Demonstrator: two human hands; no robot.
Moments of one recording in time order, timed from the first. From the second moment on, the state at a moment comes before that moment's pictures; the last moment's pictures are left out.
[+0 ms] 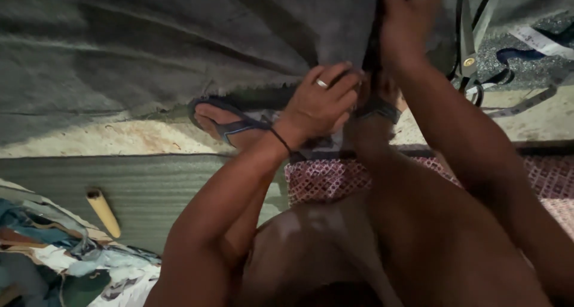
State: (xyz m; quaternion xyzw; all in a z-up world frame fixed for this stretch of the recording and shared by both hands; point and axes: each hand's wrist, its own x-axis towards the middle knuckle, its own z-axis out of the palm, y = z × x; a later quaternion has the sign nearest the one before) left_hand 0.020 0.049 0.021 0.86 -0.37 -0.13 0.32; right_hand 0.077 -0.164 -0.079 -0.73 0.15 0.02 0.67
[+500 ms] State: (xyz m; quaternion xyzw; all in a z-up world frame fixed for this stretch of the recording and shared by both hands) left_hand 0.008 0.059 0.004 0.86 -0.38 -0.14 0.31; right_hand 0.006 -0.264 -0.043 -0.59 0.29 -0.03 0.75
